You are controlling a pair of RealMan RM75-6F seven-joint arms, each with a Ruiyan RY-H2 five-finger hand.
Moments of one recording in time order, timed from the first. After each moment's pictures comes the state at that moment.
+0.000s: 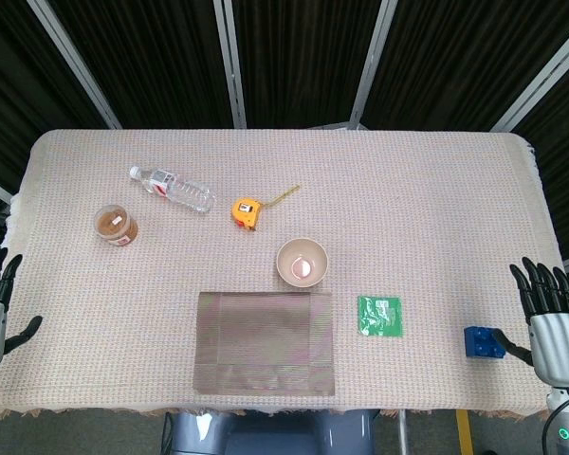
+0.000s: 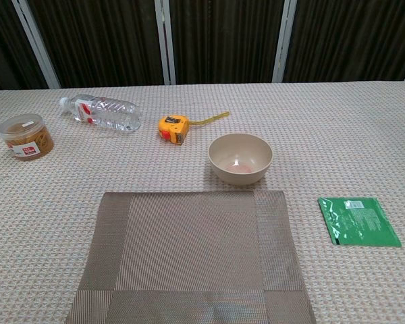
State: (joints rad) left arm -0.07 -1.19 -0.07 -1.63 1.50 1.60 0.26; right arm 0.12 -1.18 0.00 -1.52 -1.55 1.71 -0.07
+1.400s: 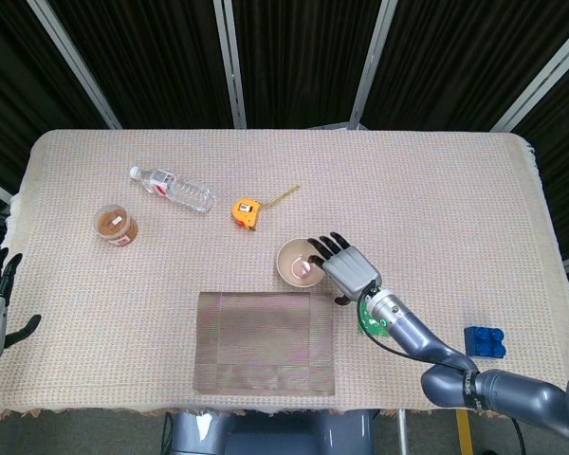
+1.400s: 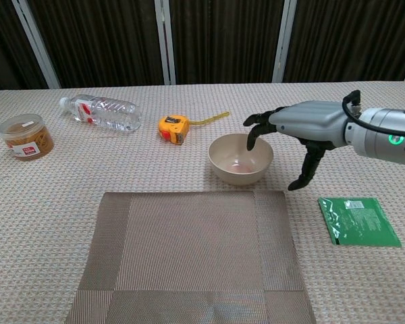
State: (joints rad) left arm -0.09 -1.20 -0.09 -1.57 1.42 1.52 0.22; right arm 0.79 -1.50 0.19 -1.43 -1.26 0.76 -0.36
